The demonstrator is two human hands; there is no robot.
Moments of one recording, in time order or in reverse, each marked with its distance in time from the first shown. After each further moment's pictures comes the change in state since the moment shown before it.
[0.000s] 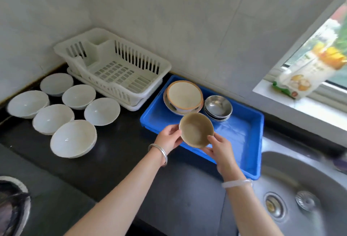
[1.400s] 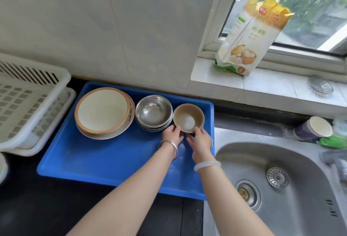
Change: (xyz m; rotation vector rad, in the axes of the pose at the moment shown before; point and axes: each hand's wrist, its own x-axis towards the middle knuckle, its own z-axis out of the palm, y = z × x) left_hand 0.165 -0.098 0.222 0.054 -0.016 -0.224; right_hand 0.171 -0.001 -0.123 0.406 0.394 0.148
